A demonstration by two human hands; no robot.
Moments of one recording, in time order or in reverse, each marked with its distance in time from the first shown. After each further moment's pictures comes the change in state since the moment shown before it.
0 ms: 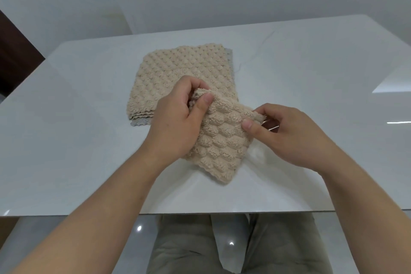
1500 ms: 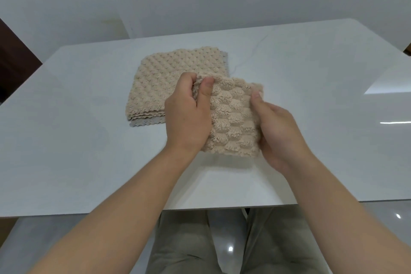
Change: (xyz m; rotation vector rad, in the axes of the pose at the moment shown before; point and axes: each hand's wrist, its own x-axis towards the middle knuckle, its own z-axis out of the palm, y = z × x) left_hand 0.004 0.013 0.035 -0.013 0.284 0.006; right_hand 0.010 -0.011 0.036 0.978 0.231 0.297
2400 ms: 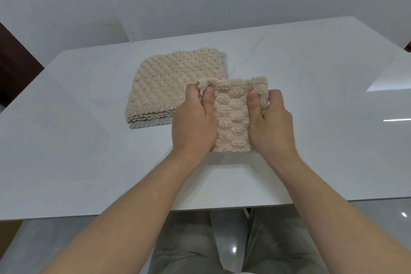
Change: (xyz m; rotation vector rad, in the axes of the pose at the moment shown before) left_hand -0.007 -0.014 0.019 0.214 -0.086 -0.071; right_hand 0.008 0.010 -0.001 -0.716 0.297 -0.403
